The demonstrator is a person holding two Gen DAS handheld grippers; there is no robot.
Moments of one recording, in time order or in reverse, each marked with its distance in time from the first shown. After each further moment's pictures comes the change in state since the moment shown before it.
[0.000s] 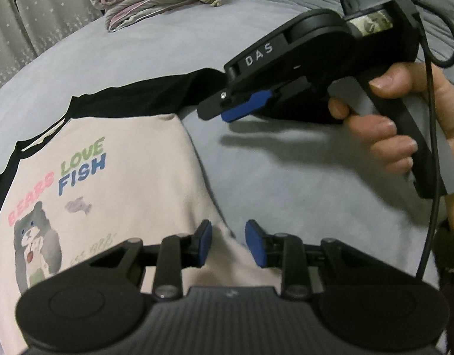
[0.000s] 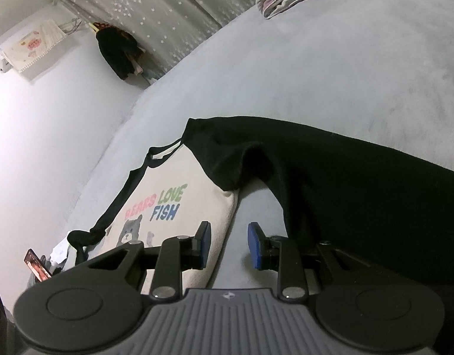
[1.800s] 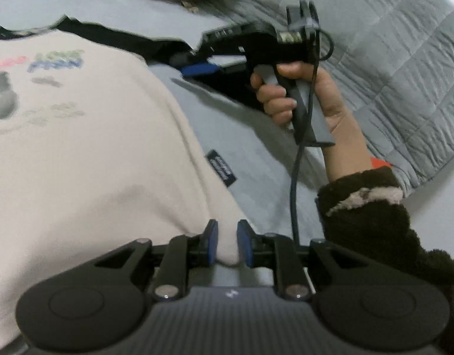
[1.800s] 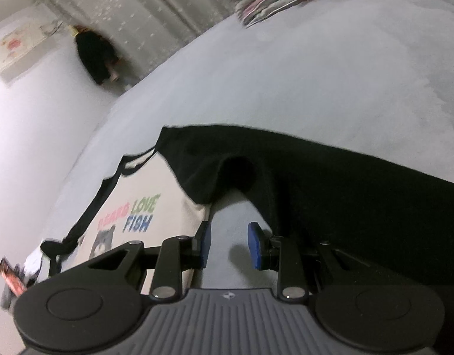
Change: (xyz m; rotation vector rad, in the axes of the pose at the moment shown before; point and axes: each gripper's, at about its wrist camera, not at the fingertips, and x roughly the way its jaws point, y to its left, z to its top) left arm -0.066 0.044 -0.129 -0.290 -0.168 -0.491; right arm 0.006 0.004 0.002 0.022 -0.055 -0.136
